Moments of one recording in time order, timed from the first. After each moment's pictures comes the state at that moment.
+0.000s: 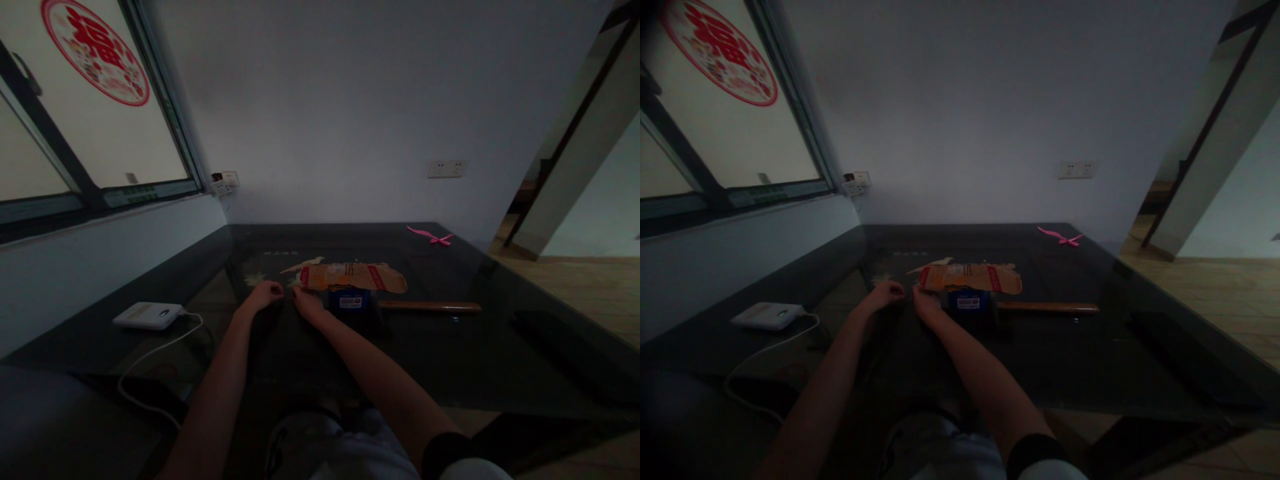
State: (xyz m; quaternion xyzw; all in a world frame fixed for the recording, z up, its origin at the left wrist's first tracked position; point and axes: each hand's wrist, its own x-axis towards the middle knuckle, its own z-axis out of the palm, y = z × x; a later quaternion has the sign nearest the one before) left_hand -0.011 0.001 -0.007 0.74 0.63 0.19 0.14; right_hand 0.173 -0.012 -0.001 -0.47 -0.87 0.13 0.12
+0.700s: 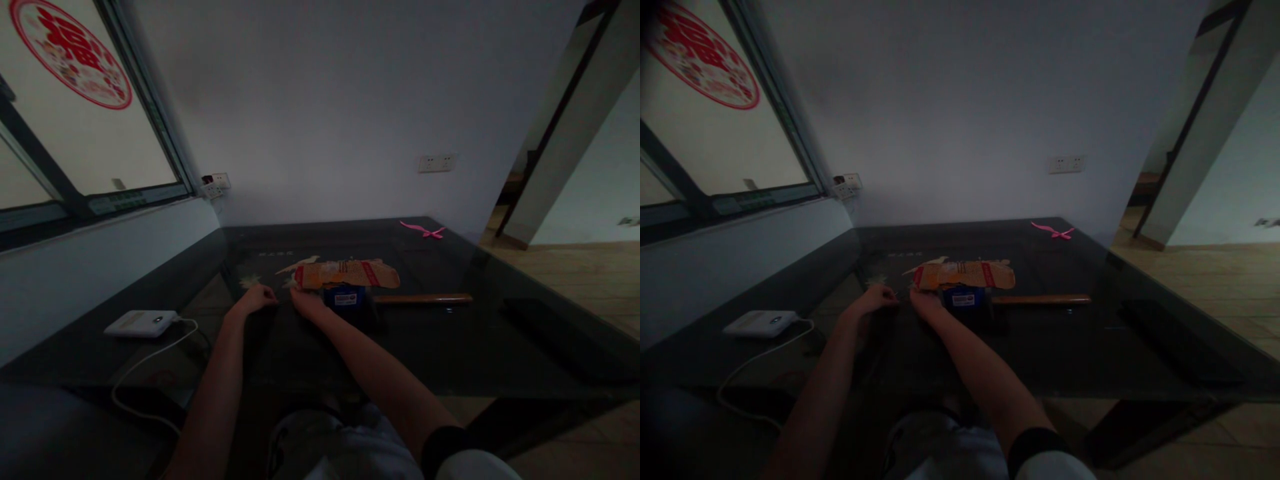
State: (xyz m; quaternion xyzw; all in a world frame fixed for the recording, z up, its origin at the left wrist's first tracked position) left_hand -0.015 -0.007 0.002 0.71 0.67 0.12 0.19; right_hand 0.187 -0.019 0.008 -0.44 -0.89 0.07 0.12
